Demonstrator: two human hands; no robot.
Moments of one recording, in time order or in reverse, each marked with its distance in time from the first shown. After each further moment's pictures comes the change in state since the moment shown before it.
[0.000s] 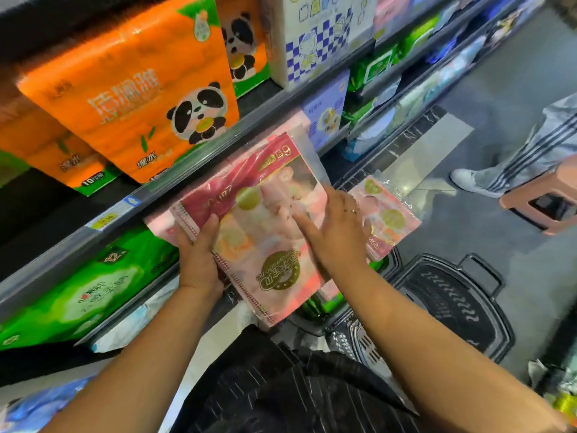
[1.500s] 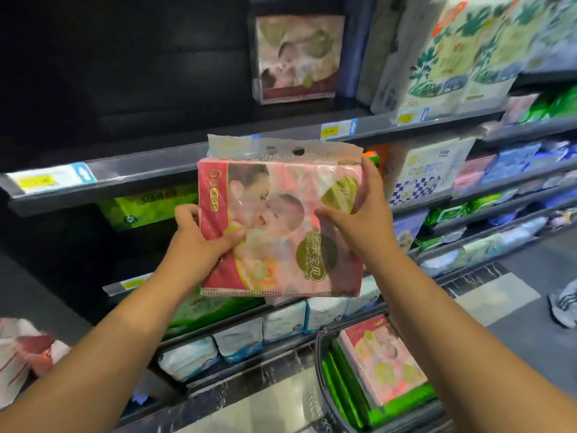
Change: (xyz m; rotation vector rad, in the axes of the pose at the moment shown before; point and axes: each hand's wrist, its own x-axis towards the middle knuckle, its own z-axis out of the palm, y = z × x) left_hand -0.127 0.251 -0.154 0.719 0.117 0.470; right_hand -0.093 -0.262 -0.078 0.658 -0.033 -0.565
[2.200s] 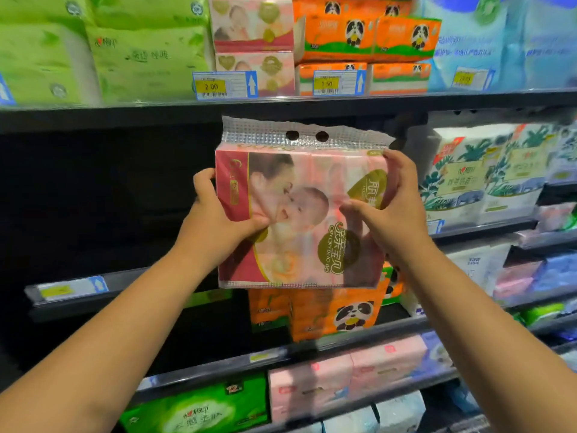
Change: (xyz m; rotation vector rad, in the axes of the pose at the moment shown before) left_hand 0.098 0.182 0.001 0.181 0.226 0.380; right_hand 0.176 -0.076 -0.056 0.039 0.062 -0.361
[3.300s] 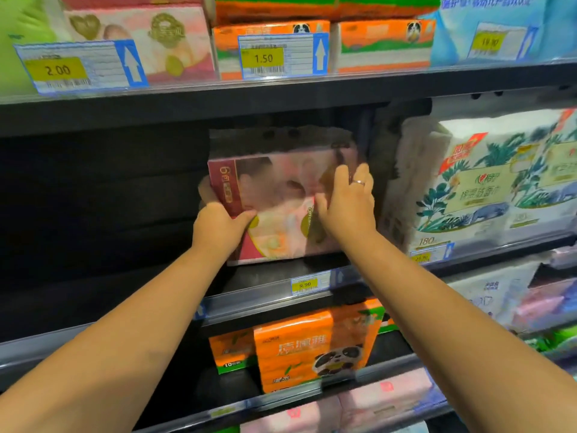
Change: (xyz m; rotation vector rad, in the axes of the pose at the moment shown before) left_hand 0.150 -0.043 0.161 0.318 0.104 -0.261; right_hand 0.134 0.148 0.056 -0.730 -0.116 0.009
